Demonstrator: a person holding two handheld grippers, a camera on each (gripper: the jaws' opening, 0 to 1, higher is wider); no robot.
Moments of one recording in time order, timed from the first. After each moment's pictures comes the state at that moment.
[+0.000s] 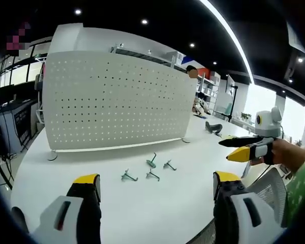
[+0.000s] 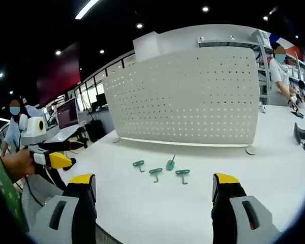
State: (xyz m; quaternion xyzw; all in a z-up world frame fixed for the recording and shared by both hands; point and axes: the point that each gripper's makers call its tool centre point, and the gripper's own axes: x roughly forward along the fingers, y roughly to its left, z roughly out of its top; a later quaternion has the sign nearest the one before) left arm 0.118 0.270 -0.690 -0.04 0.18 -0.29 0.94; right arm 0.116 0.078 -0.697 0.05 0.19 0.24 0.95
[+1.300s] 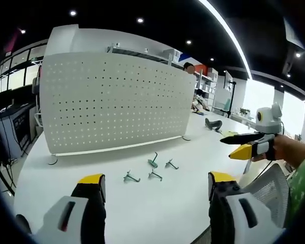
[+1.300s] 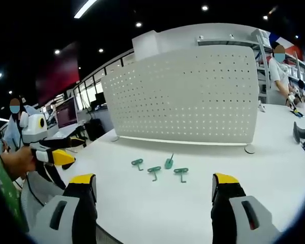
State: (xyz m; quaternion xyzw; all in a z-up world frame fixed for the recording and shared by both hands) left arm 0.125 0.272 -0.692 -0.02 0.18 -0.30 0.94; right arm 0.116 0.076 -0.700 0.04 0.20 0.24 0.95
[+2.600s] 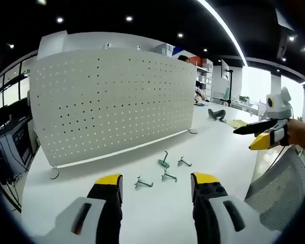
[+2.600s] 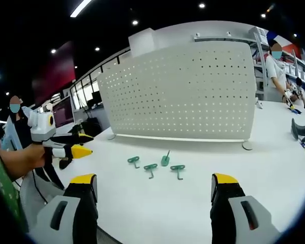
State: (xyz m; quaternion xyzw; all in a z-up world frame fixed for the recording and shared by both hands) left arm 0.172 0.270 -0.715 0.04 0.18 -0.31 0.93; right arm 0.119 0.069 -0.708 0.05 0.21 0.22 0.95
